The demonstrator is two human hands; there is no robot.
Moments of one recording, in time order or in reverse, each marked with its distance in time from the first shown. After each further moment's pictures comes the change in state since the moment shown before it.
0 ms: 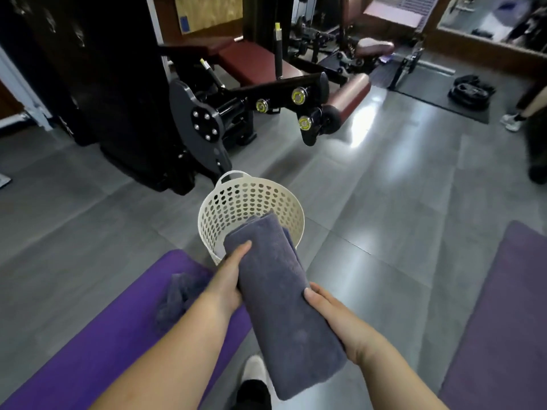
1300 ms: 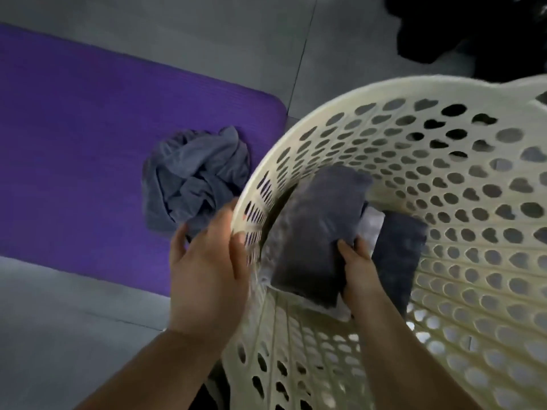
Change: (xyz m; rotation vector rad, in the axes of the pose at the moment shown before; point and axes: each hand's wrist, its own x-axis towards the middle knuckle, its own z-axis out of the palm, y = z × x) left_hand 0.450 -0.113 -0.145 0.776 1.344 0.233; right_hand 0.699 0.142 -0.029 -0.505 -0.265 0.300
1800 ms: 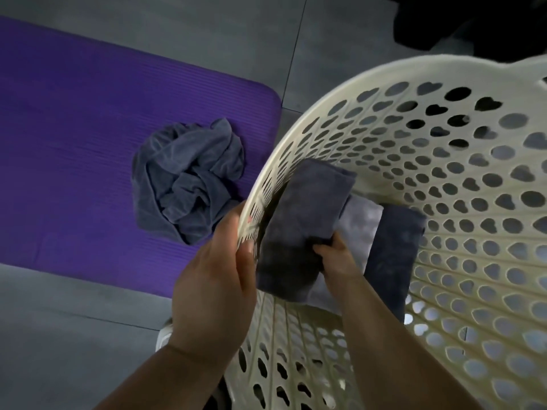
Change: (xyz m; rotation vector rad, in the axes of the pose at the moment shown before) left_hand -0.003 -0.001 -0.002 -0.068 -0.044 0.029; right_hand 0.017 0.017 0.021 -0.147 -0.035 0.037
